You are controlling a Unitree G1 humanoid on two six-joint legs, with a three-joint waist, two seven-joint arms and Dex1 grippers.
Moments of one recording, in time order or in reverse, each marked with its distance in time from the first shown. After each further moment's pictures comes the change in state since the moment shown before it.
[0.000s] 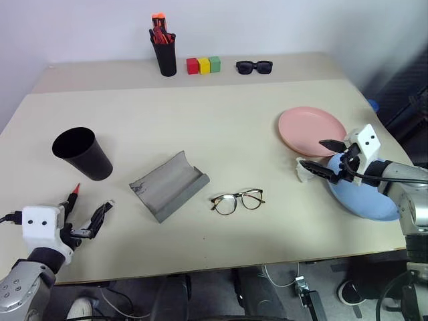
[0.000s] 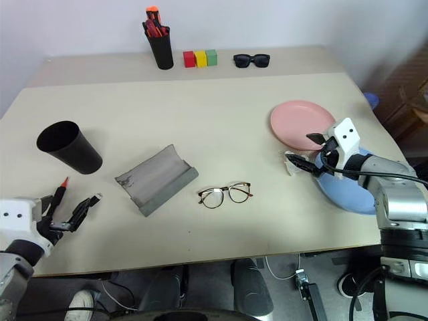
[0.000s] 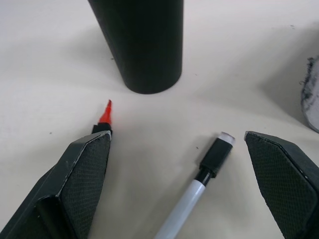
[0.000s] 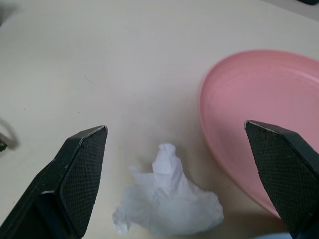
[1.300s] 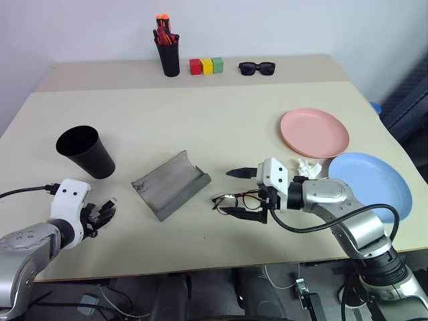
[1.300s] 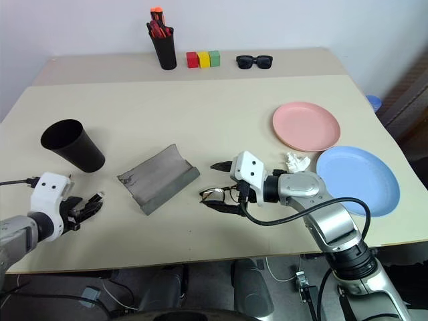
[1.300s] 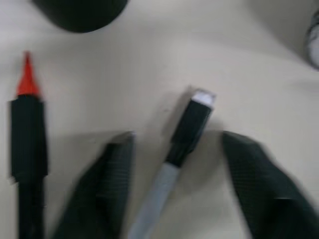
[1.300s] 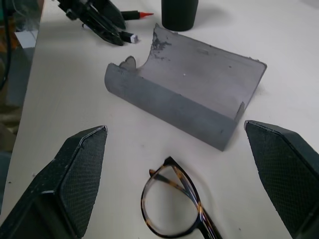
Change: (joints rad) left arm -0.304 0.359 -0.135 0.035 -0.090 0.671 -0.054; right arm 0.042 0.189 0.408 -0.520 0.027 0.085 0.005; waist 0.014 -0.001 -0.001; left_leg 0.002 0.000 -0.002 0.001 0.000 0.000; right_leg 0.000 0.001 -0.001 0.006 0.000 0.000
